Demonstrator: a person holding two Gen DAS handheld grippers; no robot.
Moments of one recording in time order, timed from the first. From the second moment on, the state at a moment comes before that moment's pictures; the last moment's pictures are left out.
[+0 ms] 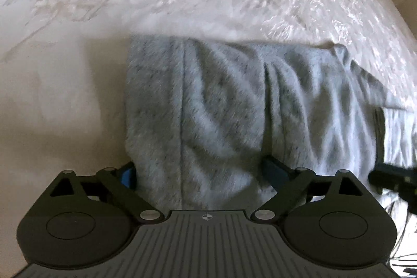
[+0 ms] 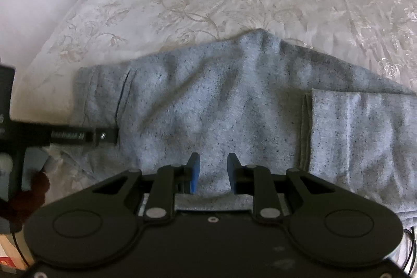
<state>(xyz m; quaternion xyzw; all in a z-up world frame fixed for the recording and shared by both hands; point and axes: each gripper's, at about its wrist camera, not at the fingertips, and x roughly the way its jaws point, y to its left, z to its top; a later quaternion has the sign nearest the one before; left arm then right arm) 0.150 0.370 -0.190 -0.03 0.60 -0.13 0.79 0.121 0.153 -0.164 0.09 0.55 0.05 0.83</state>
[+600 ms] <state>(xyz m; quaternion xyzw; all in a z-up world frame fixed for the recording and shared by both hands) 0.134 0.362 -0.135 -0.07 0.56 -0.13 0.82 0.090 0.169 -0.217 0.02 0.61 0.05 0.79</state>
